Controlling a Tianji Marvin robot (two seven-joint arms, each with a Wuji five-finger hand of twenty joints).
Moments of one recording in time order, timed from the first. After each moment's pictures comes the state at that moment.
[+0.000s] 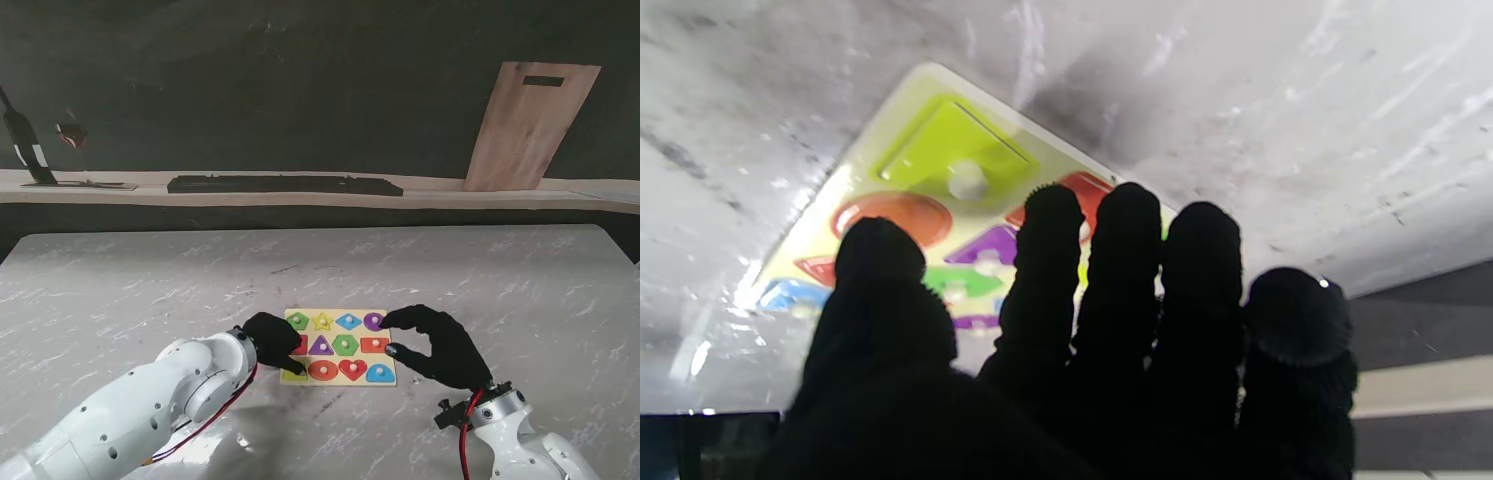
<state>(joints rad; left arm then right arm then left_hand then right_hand) 1.16 -1.03 -0.66 -1.47 1.06 0.03 -0.24 -1.86 -1.14 1.43 -1.73 -0.56 -0.48 -0.24 0.79 -0.16 -0.01 -0.09 0.79 0.15 1.10 0.69 1.03 0.21 0.87 0.78 0.88 0.28 1.10 0.86 0.62 0.42 1.59 0.73 0.22 -0.33 0.62 -0.05 0.48 -0.21 0.80 0.46 0.61 0.05 0.82 0.40 0.65 0.14 0.61 0.50 0.25 0.34 1.07 0.44</state>
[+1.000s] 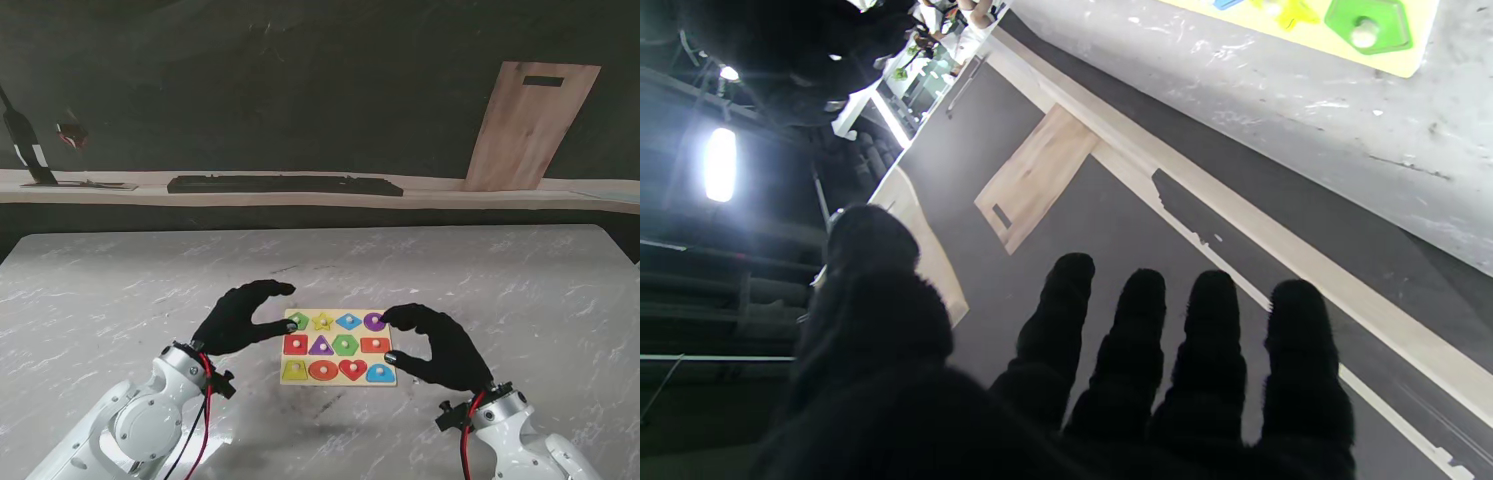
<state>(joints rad) 1.61 -1.13 -1.18 -1.67 0.52 -0.30 0.11 -1.87 -1.14 1.44 -1.73 -0.56 -0.51 -0.22 0.78 -0.22 -0.01 -0.09 0.53 0.22 0.33 0.37 0.48 0.29 0.30 0.40 0.37 0.32 0.37 0.54 0.08 0.42 0.87 0.47 0.21 -0.43 0.69 -0.05 0.34 -0.16 0.81 0.46 0.58 0.05 0.82 0.40 0.65 0.14 0.60 0.50 0.24 0.34 1.07 0.44</state>
